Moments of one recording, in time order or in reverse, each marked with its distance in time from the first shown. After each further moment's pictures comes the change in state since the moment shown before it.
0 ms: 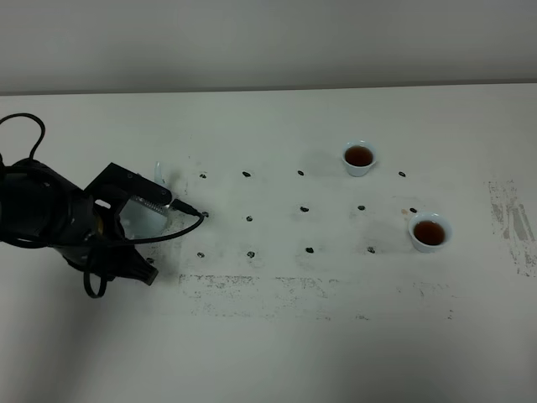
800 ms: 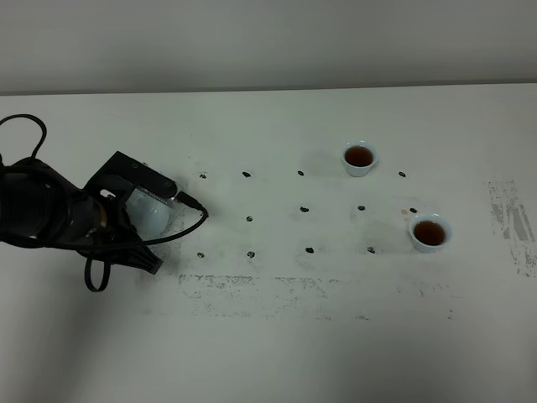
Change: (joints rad) left arm 0.000 0.000 0.000 0.076 -0.127 -0.003; right arm 0.000 0.000 0.000 0.000 0.000 0.000
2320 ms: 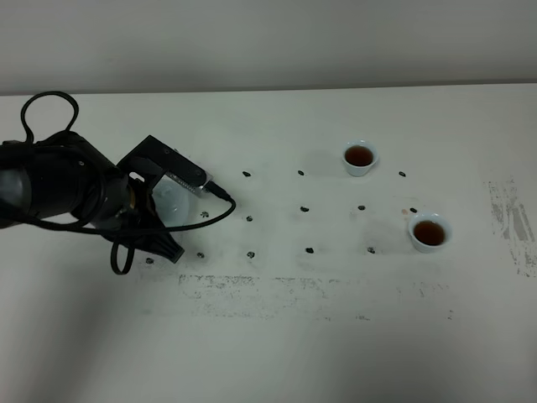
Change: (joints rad) left arm -0.096 0.016 -0.130 0.000 0.152 0.012; right arm 0.000 0.000 0.000 -0.002 0.000 0.000
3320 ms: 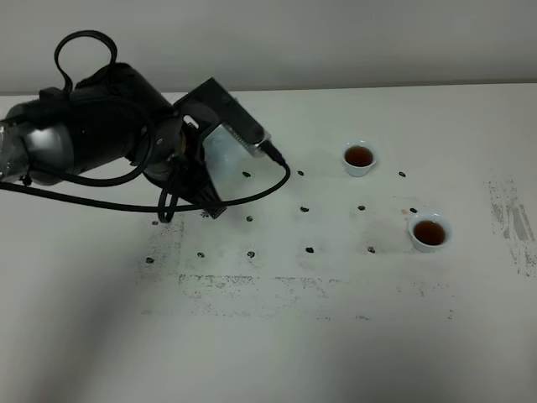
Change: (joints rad) left arm -0.131 0.030 -0.302 -0.004 0.209 0.137; right arm 0.000 0.000 0.000 0.002 0.000 0.000
